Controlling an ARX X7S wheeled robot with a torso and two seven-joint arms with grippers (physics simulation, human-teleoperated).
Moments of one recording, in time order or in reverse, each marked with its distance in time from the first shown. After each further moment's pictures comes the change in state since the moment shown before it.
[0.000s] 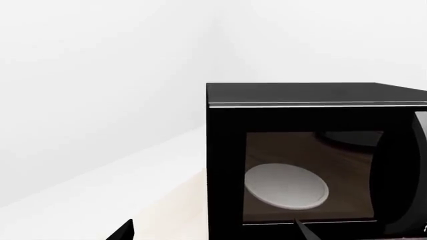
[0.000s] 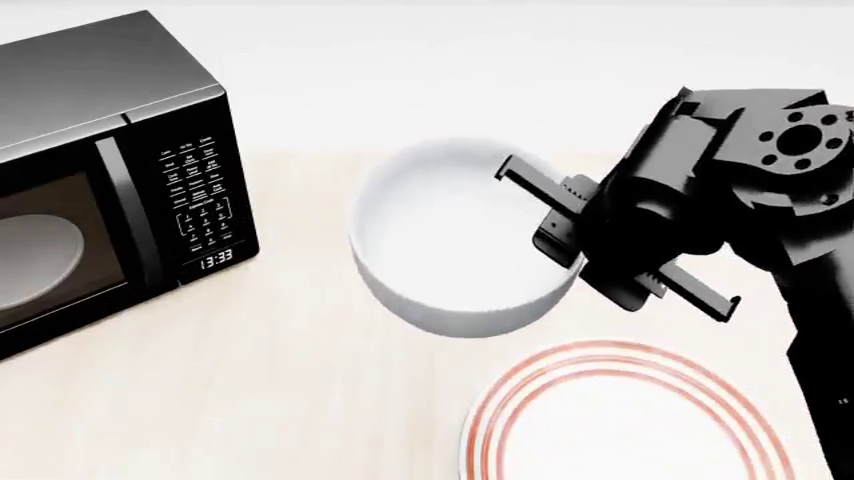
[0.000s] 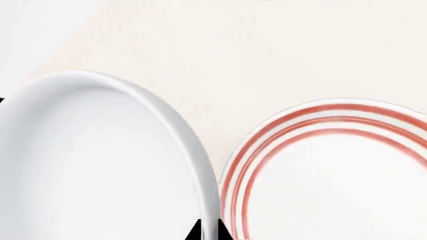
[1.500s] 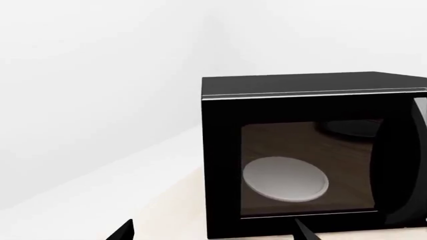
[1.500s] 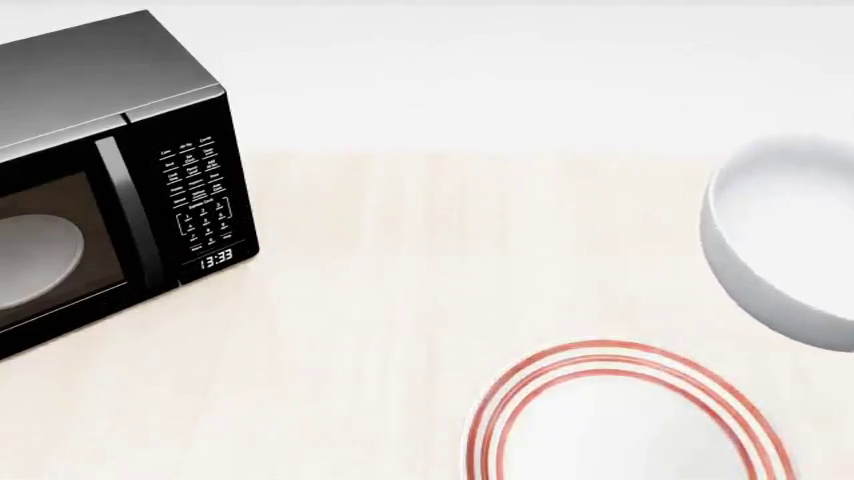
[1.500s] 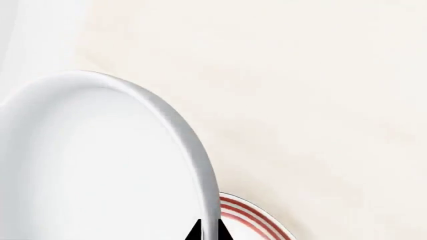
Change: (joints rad) left arm -0.016 -0.015 0.050 -0.035 0.013 0.002 -0.032; right arm 0.109 0.479 -0.404 -0.080 0.450 -0.193 0.081
